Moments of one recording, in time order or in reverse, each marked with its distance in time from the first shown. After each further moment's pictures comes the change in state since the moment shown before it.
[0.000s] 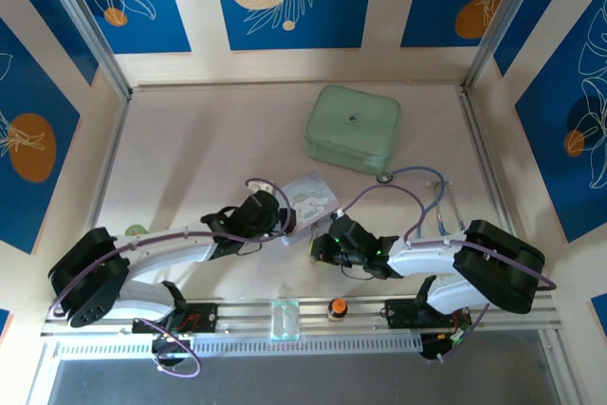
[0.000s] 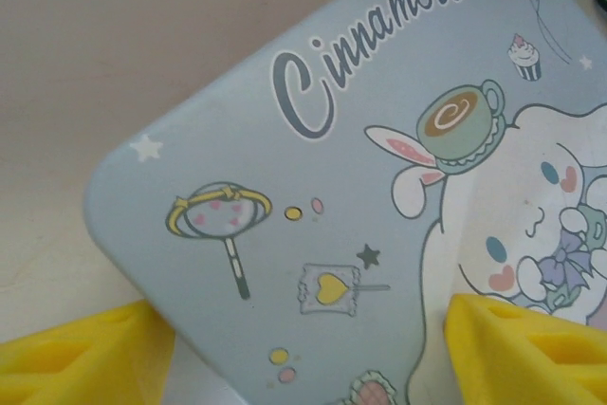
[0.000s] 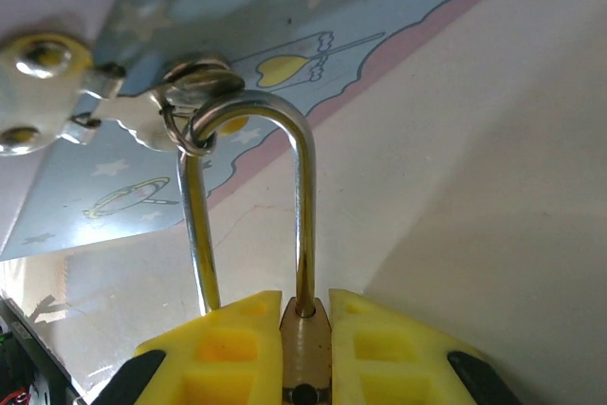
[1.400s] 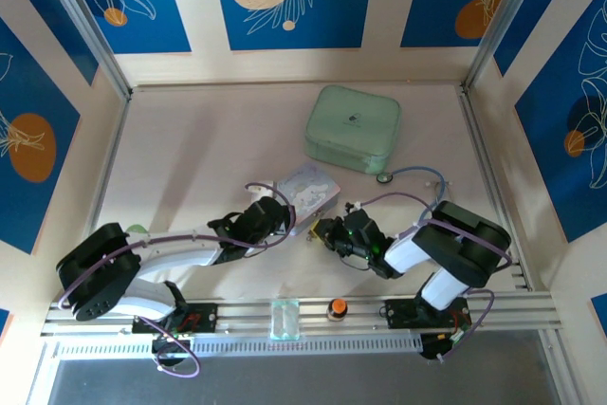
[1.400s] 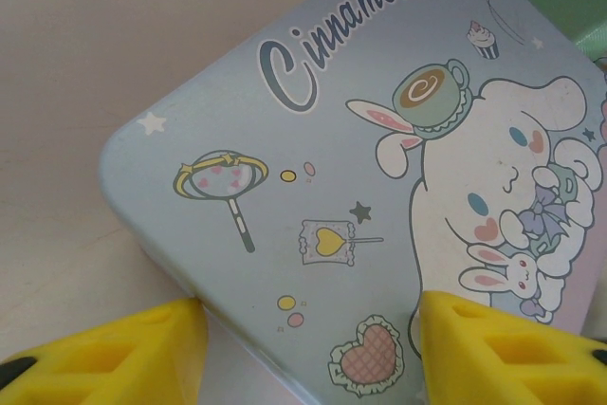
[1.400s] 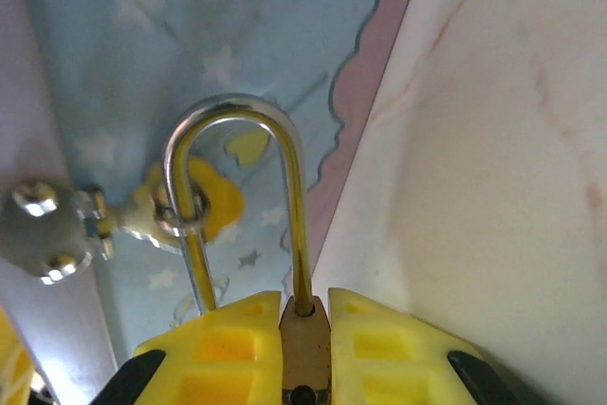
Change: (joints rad) left arm -0.024 0.051 -0.061 0.190 -0.116 -0.047; right arm -0.163 0.224 -0.113 0.593 -0.024 0.310
